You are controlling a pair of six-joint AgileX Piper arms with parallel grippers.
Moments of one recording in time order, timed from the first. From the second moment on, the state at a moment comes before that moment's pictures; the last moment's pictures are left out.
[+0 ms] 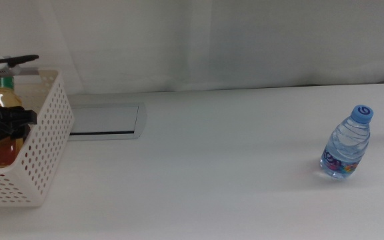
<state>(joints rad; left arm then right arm) 0.21 1.61 -1.06 0.00 0.56 0.01 0.01 0.00 -0.06 0.04 0.19 0.06</state>
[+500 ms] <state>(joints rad) 0.21 1.57 -1.07 -0.01 0.49 -0.04 0.01 0.00 -0.06 0.04 0.19 0.06</state>
